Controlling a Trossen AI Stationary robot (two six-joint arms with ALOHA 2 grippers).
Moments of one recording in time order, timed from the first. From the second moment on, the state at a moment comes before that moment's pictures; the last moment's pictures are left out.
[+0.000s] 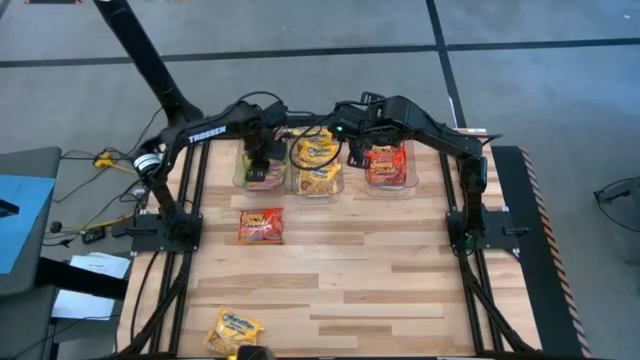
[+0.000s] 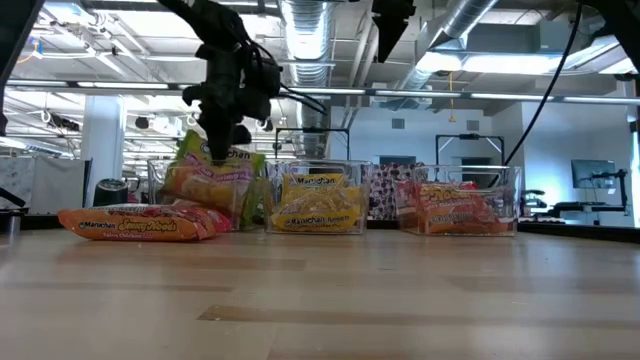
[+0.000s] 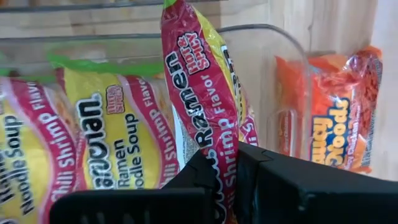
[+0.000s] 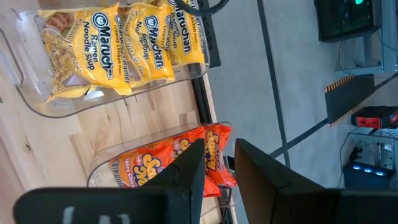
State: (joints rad) left arm 0.67 1.76 1.45 -1.17 0.15 0.69; right arm -0.24 1.95 2.35 -1.57 0.56 -0.16
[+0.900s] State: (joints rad) left arm 0.67 1.80 1.45 -1.18 0.05 0.51; right arm -0.24 1.95 2.35 -1.57 0.56 -0.16
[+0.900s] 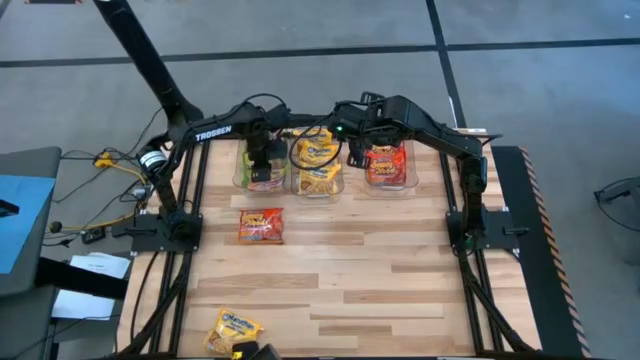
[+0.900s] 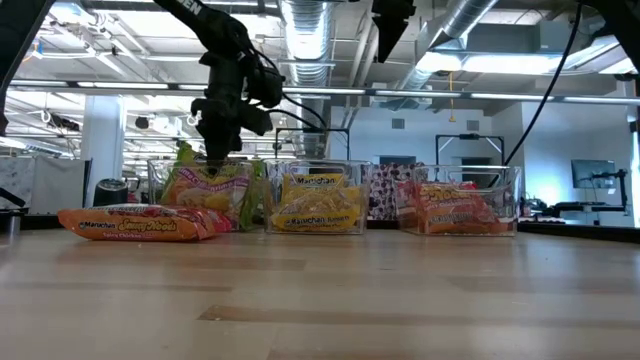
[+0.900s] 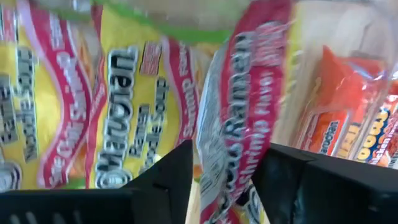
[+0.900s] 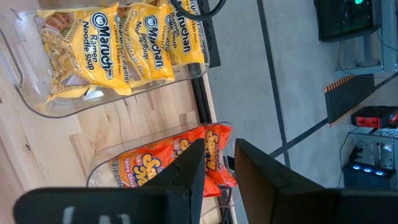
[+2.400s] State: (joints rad) left arm 0.63 1.76 1.88 -1.53 0.07 0.23; right arm -0.24 1.95 2.35 -1.57 0.56 -0.17
